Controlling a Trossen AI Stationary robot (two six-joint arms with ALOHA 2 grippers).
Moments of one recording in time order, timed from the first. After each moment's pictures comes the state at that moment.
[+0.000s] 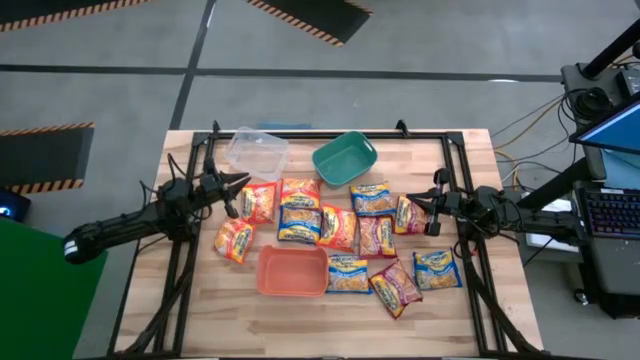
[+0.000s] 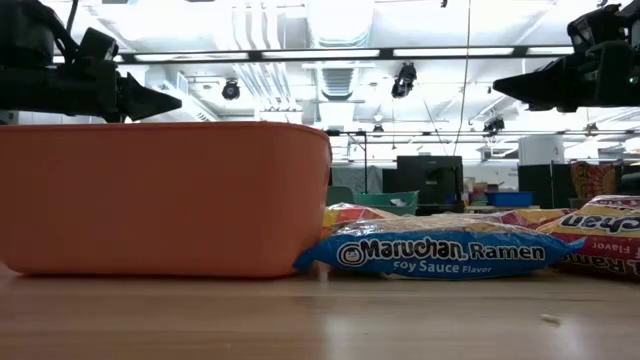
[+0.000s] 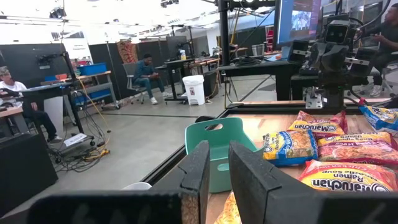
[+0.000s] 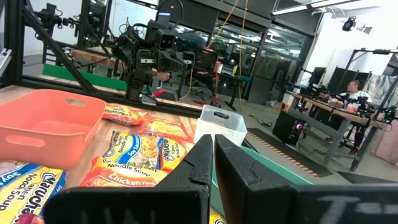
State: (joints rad) left arm 0.37 0.15 0.02 0.21 -0.09 0.16; right arm -0.12 0.05 0.01 0.11 0.05 -0.29
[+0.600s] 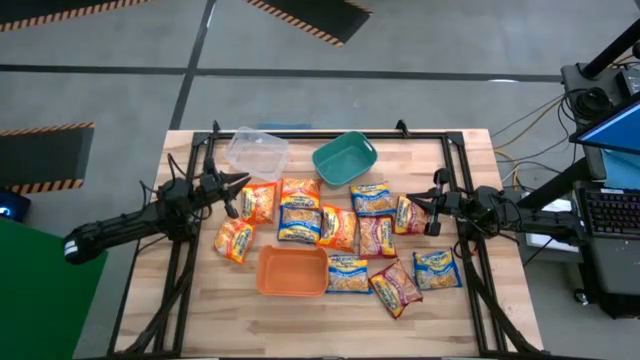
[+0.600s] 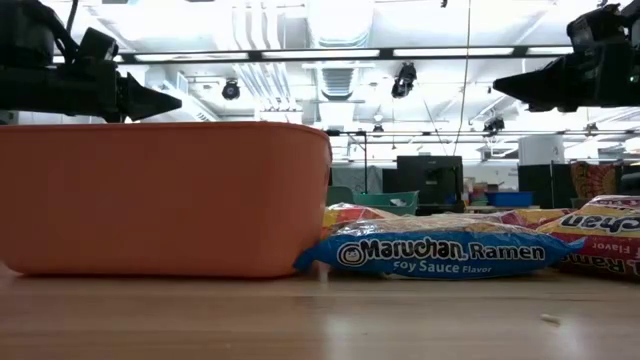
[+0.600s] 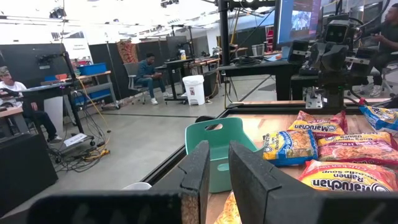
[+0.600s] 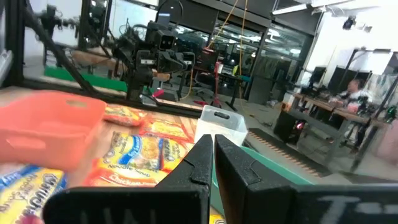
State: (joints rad) left arm 0.37 0.15 0.02 0.21 -0.09 0.16; right arm -0.12 0.05 0.01 0.11 0.04 -0.19
